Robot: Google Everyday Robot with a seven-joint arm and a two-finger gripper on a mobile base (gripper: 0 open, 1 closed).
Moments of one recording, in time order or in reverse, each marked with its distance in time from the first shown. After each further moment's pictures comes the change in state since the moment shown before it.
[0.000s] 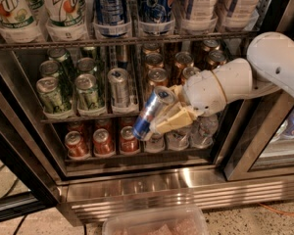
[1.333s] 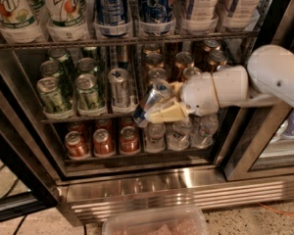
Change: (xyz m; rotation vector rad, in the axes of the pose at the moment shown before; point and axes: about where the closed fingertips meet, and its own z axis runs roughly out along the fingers) arm 0.009 -0.038 0.002 0.228 -0.024 0.077
